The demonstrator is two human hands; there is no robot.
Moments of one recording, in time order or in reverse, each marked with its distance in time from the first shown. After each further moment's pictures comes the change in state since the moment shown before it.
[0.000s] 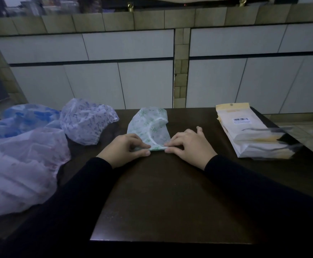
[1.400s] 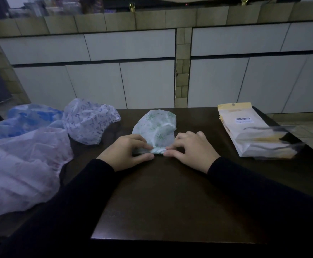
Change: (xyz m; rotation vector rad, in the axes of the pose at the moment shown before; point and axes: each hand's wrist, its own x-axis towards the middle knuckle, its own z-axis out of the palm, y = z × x) left_hand -0.010 0.002 0.000 0.134 0.062 0.215; right_hand -0.010 -0.007 -0.003 0.020 0.008 -0.022
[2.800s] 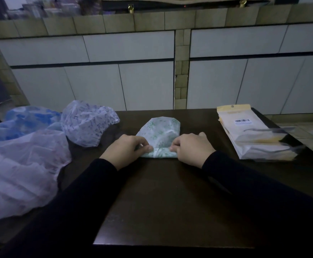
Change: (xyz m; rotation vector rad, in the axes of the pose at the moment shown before) left_hand 0.016 0.012 -0.003 0.022 -0.056 -0.315; right_hand 0.019 -0.011 -0.011 -0.079 -0.217 0.228
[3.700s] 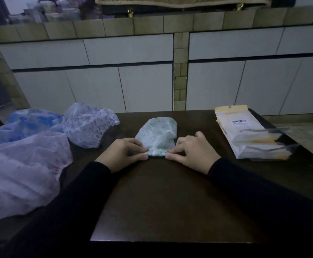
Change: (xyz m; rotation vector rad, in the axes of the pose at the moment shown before) left_hand -0.010 -0.019 0.001 -0.090 0.009 0.199; right_hand -0.020 0.019 0.006 -0.039 0.215 -0.286
